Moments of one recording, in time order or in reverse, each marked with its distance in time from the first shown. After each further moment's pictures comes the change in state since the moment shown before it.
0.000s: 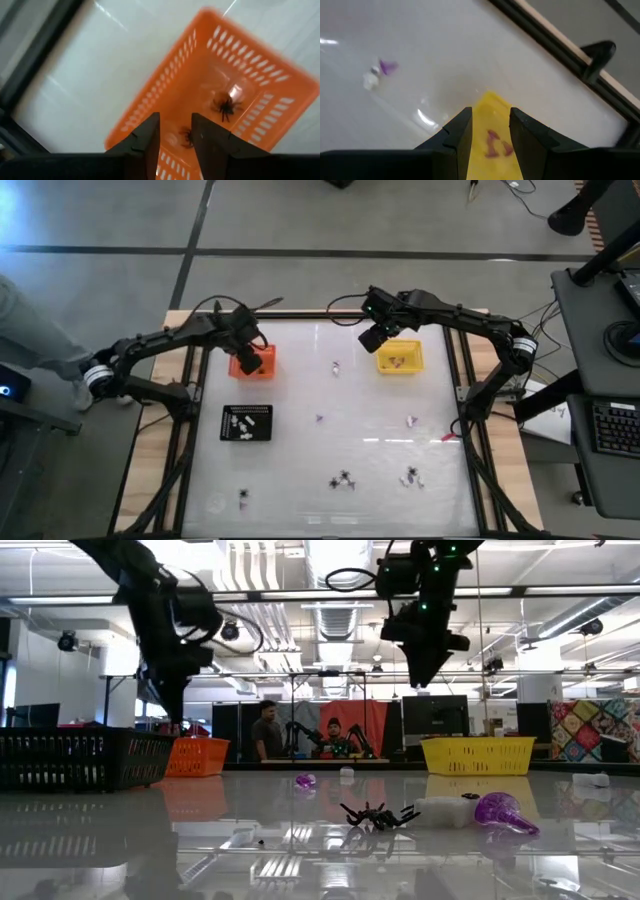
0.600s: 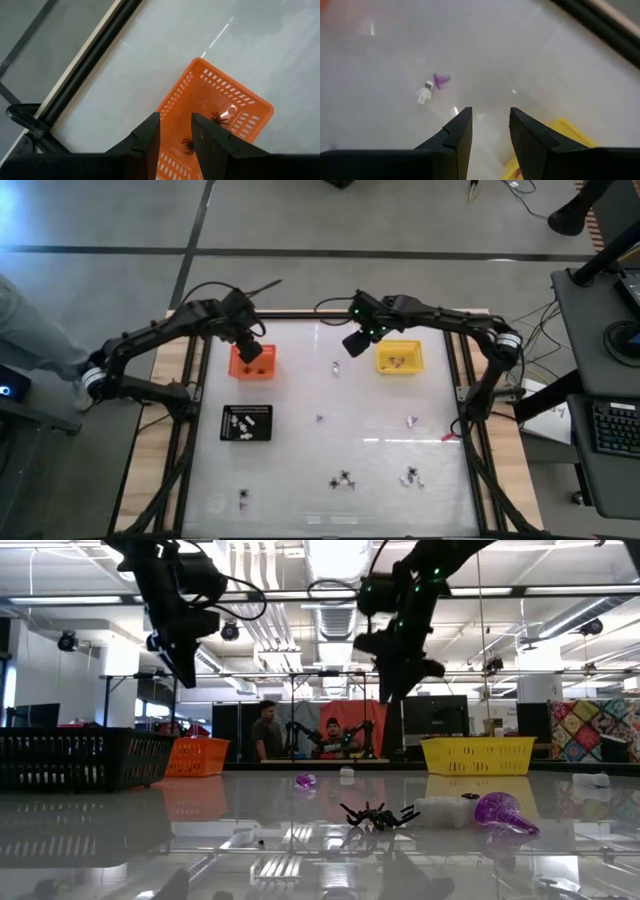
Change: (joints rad) left arm -0.002 -0.023 0.202 -0.143 0.006 0.015; right arm 0.013 0.123 0.000 0.169 -0.197 0.036
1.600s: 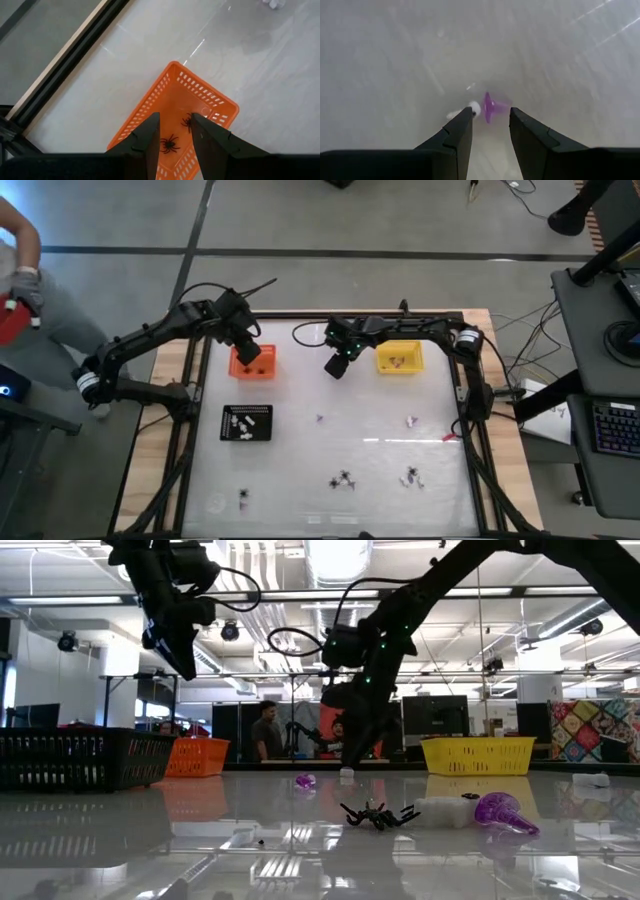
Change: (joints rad) left arm -0.005 -0.054 -0.004 -0.014 0.094 -0.050; right arm 0.066 0.283 0.000 0.284 -0.126 -0.188
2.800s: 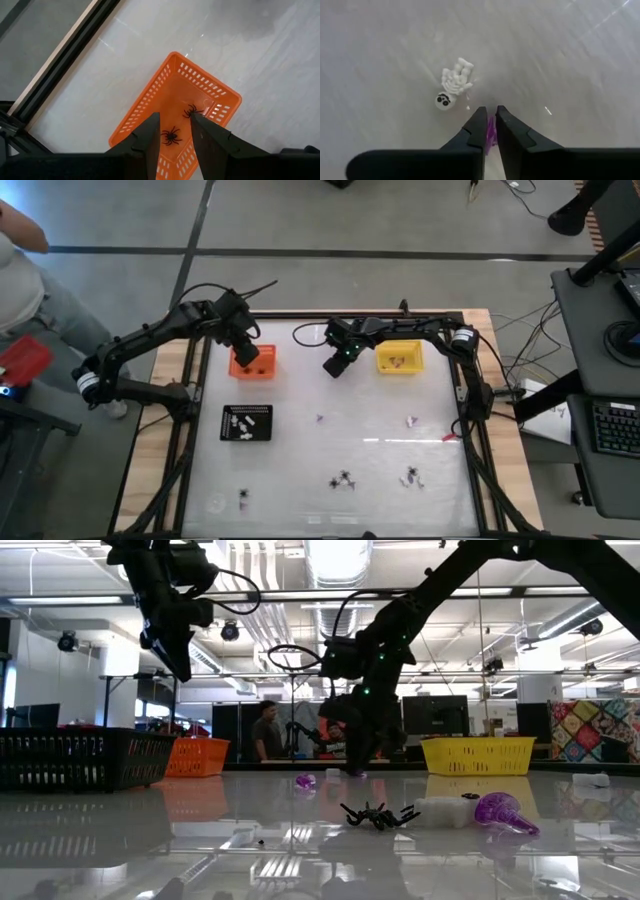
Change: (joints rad) left arm 0.000 0.001 0.000 -0.032 -0.002 0.024; right arm -0.008 0.048 0.001 -0.013 0.011 0.101
